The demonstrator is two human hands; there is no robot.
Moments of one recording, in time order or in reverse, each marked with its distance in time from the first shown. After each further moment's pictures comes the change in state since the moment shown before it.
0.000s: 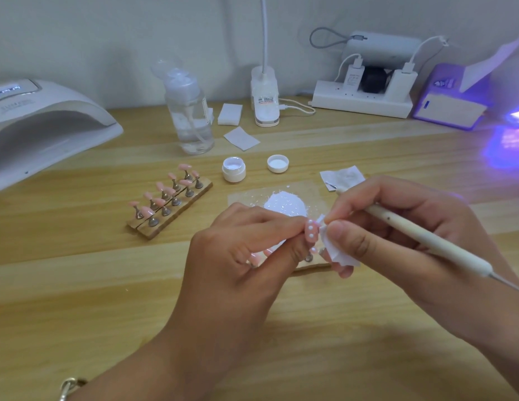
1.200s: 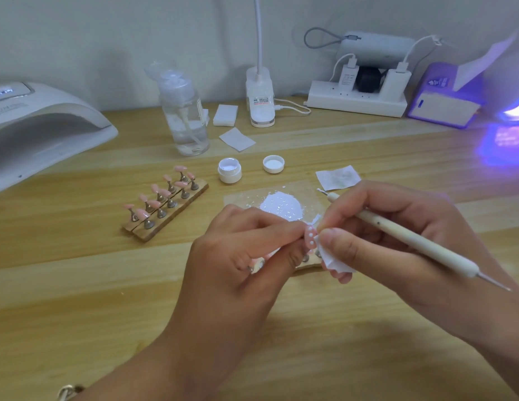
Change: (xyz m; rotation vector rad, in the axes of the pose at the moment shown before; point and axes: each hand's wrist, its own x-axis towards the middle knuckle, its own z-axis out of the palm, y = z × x) left_hand -0.002 -0.004 0.003 0.024 -0.004 -0.005; right_hand 0.000 0.001 -0.002 -0.048 -0.036 0.057
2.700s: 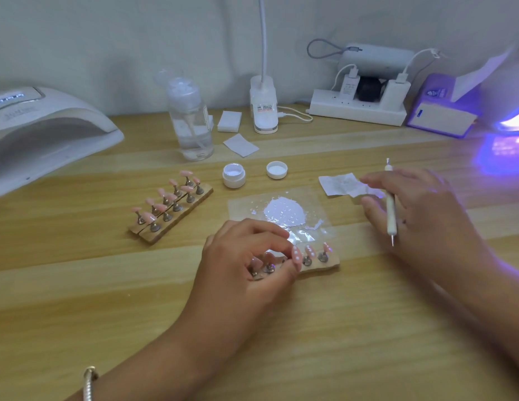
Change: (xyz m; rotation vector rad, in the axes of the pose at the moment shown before) left_hand -0.001 -0.022 0.002 0.034 -0.053 -0.153; right_hand 0.027 0.066 -0.061 -1.096 0.343 -0.059
